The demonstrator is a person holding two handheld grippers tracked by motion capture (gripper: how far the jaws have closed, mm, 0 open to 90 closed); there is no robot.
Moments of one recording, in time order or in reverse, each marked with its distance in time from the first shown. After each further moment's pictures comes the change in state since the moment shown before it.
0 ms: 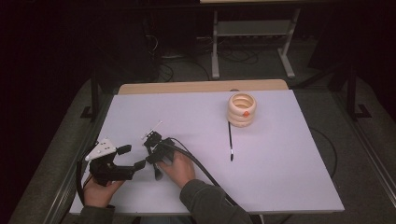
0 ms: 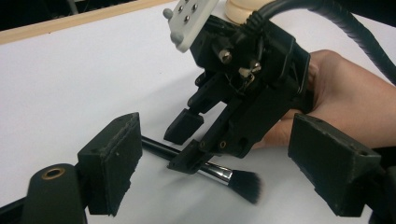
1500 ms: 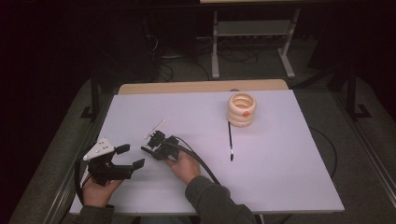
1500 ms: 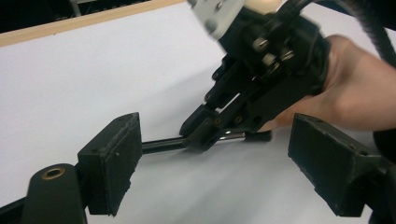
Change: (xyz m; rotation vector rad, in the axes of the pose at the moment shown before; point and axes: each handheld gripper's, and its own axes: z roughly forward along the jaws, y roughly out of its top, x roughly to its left) left arm 0.004 0.000 -0.003 -0.005 0.007 -0.004; right arm -0.006 -0.005 -0.019 0.006 -0.017 -0.074
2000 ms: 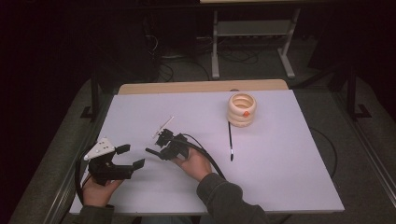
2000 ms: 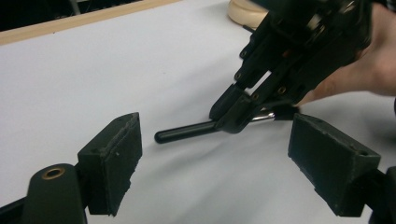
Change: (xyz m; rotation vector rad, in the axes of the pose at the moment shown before) left arm 0.000 -0.001 0.001 0.005 -0.001 0.000; right arm -0.012 -0.012 -0.030 0.008 0.074 -0.040
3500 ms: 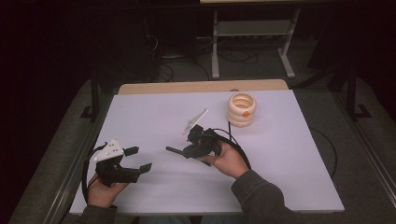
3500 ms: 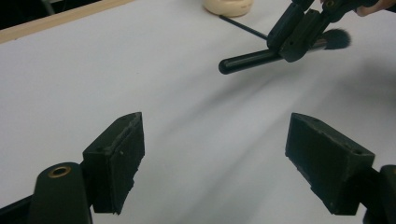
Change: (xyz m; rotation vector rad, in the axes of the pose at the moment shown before) left arm -0.014 0.004 0.012 0.032 -0.075 0.088; right arm -0.020 -0.046 -0.087 -0.047 0.058 -0.083
